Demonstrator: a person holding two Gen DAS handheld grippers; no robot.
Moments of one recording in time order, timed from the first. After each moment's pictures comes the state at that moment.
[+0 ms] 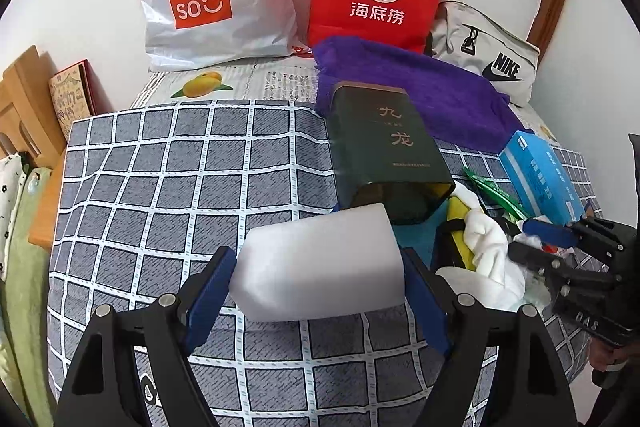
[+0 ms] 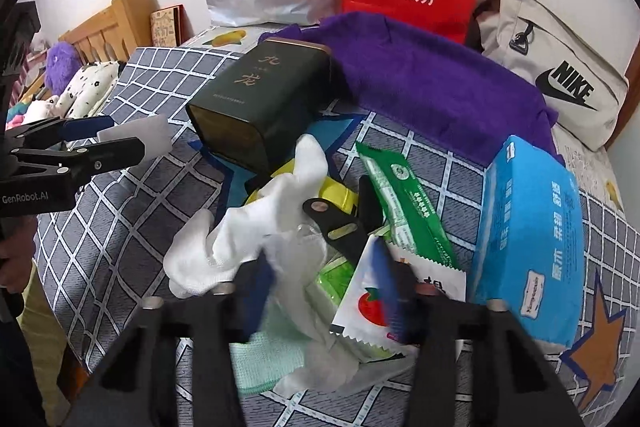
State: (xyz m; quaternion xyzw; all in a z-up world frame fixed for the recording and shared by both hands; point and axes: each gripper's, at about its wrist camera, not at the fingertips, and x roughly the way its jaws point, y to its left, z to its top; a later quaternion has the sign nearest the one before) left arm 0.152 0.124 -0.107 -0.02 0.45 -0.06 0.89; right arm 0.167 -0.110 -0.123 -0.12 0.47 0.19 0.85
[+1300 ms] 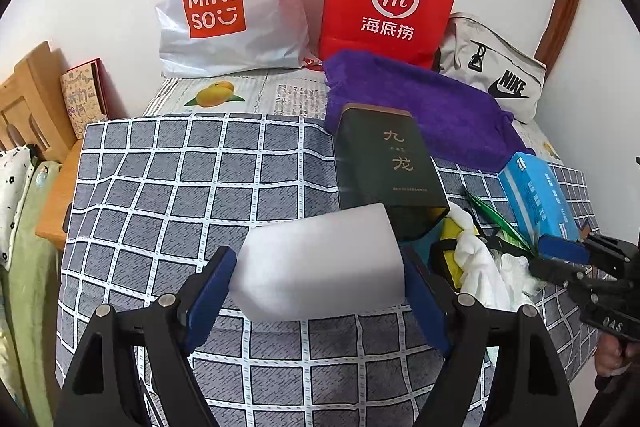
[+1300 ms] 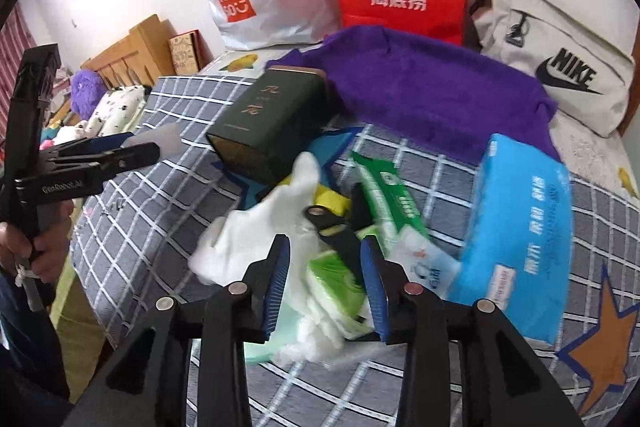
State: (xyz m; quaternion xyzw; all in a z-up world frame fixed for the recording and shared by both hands) left arm 0.152 0.125 -0.086 -0.04 0.45 -0.04 0.89; right arm 0.164 -0.137 -0.099 -0.05 0.47 0.25 0.84
